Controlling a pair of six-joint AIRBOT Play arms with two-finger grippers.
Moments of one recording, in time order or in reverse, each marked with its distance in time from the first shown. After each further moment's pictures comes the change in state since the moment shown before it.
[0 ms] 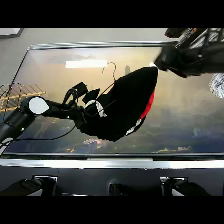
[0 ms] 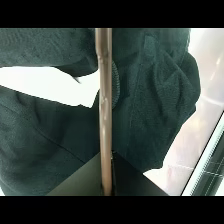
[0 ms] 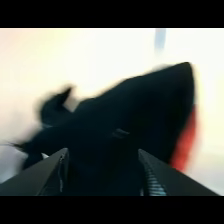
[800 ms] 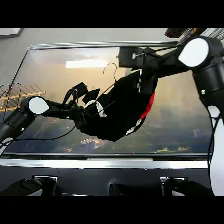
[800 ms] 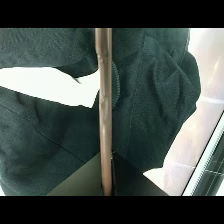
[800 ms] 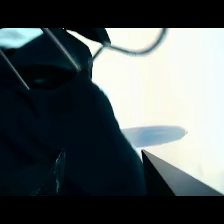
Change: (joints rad) left arm 0.000 0.000 0.000 0.000 -0.002 0.012; right arm 0.146 -0.186 0.010 0.117 -0.066 -1.551
